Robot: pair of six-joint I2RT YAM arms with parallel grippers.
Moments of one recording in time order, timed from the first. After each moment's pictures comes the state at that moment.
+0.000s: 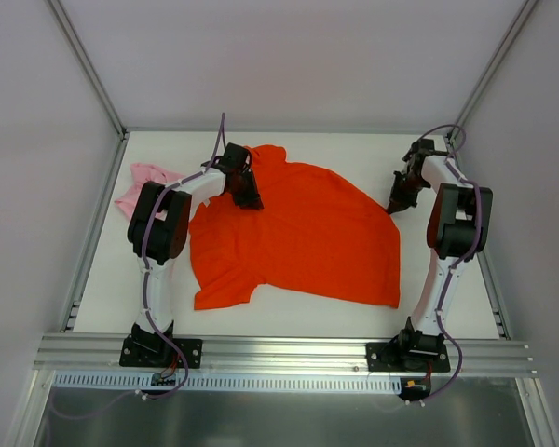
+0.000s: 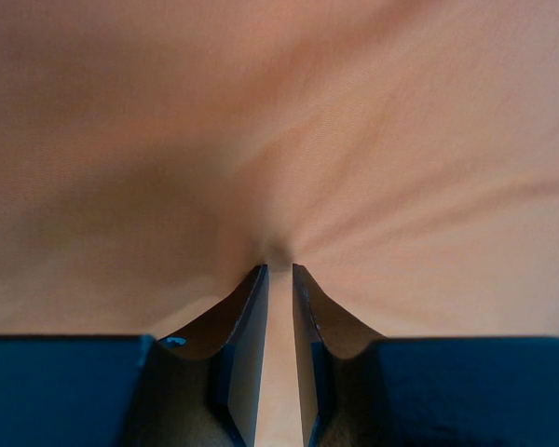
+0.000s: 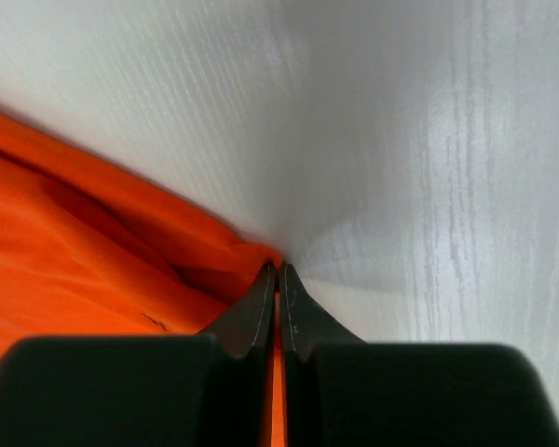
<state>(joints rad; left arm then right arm) -0.36 2.14 1.52 -0.44 0.21 -0.62 -0.09 2.16 1.66 -0.86 -0.20 0.20</state>
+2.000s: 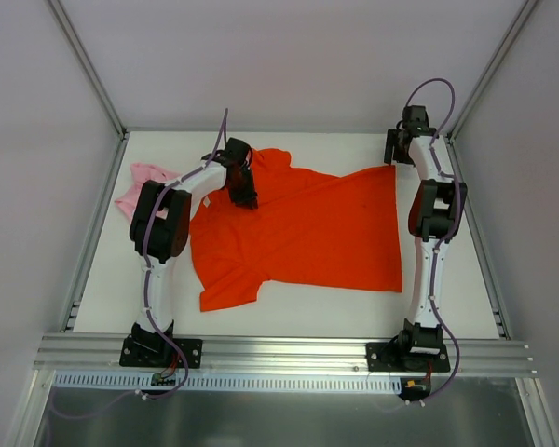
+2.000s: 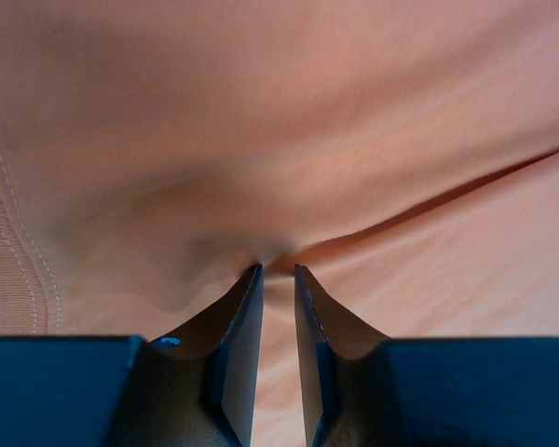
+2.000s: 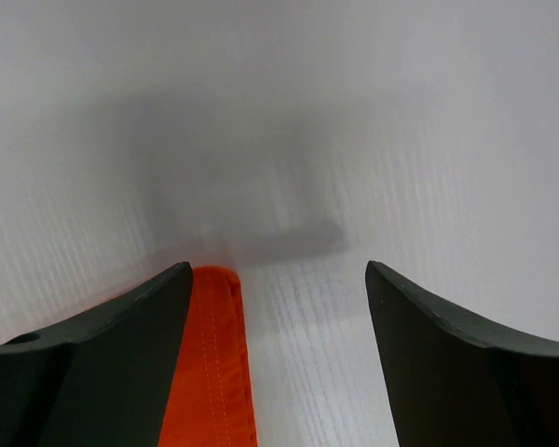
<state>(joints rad) -0.36 2.15 1.62 -0.59 0.15 -0.55 -0.05 2.54 2.31 -0.72 0.19 0.04</state>
